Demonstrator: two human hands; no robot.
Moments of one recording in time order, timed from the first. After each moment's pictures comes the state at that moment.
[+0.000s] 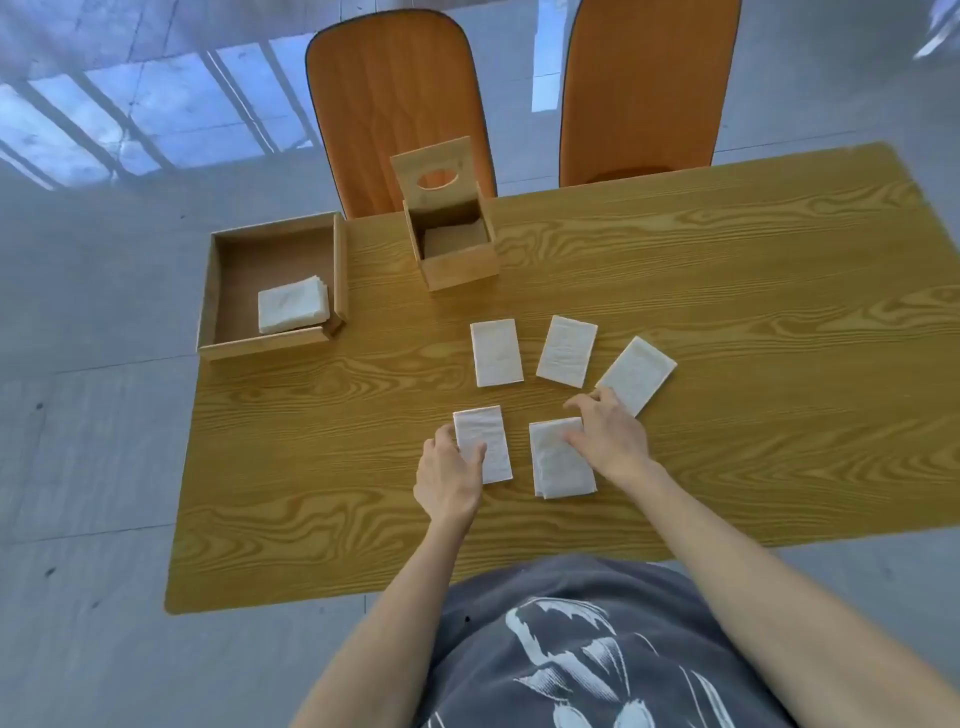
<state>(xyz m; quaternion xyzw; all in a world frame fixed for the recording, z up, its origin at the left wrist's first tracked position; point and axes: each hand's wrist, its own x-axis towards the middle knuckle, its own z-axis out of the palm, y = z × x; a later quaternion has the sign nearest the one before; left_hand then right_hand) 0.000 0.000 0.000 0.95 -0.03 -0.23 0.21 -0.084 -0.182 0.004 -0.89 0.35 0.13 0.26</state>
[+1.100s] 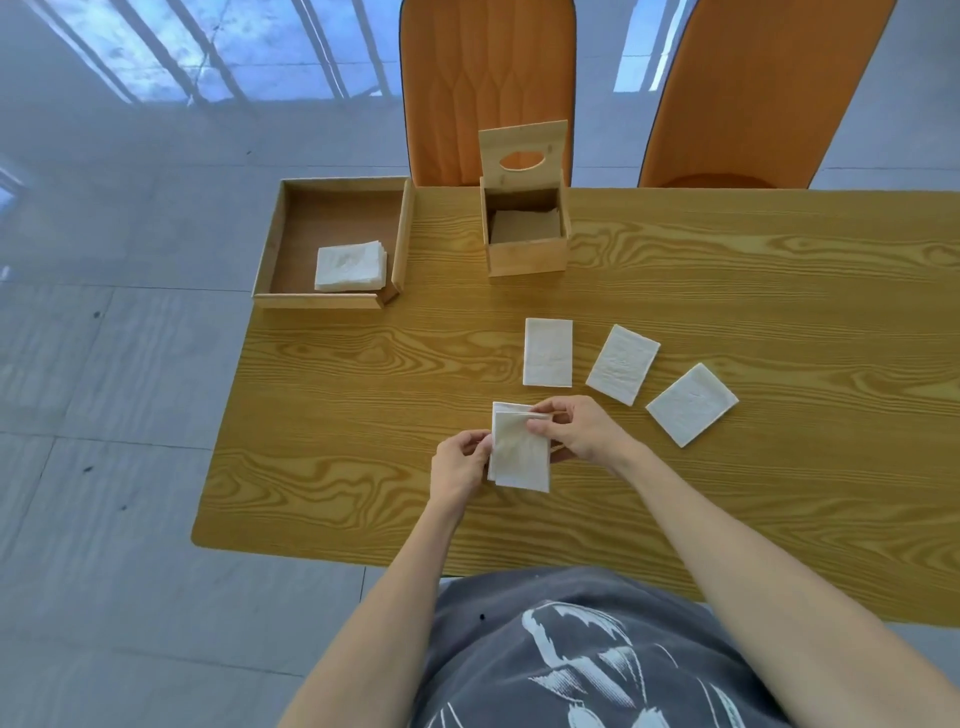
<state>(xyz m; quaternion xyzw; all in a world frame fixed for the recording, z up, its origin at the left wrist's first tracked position) 0.025 0.029 -0.025 0.80 0.10 -0.34 0.48 -0.018 -0.161 0.015 -0.65 0.28 0.23 0.66</state>
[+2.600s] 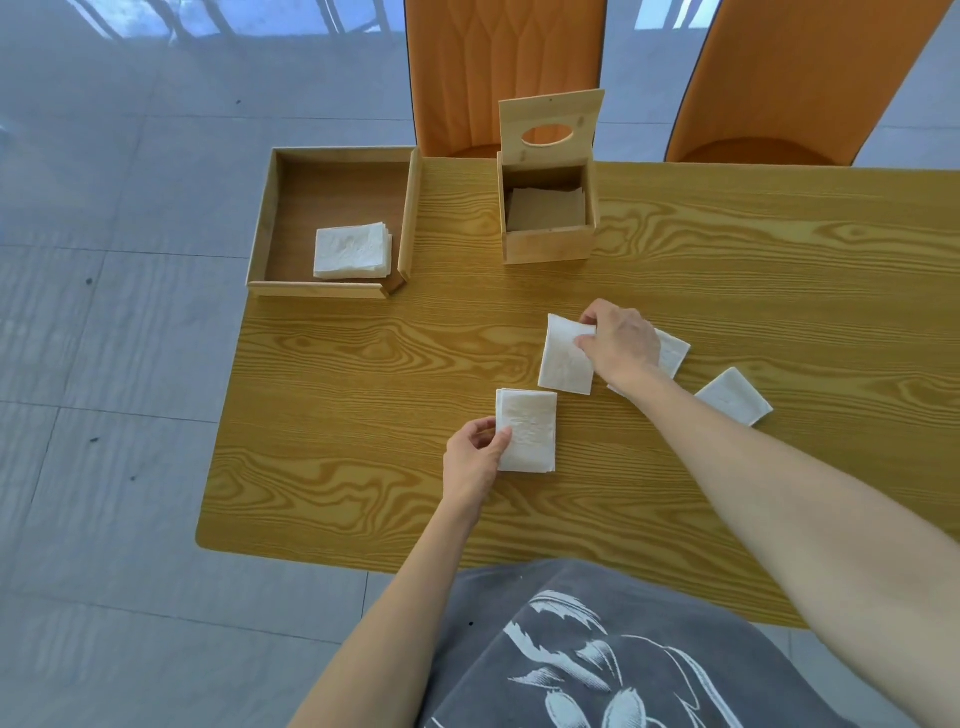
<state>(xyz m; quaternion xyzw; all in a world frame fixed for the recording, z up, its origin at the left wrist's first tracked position) 0.042 0.020 -0.026 0.76 0.18 -0.35 0.52 0.080 -0.208 0.003 -0.92 0.30 0.11 0.22</state>
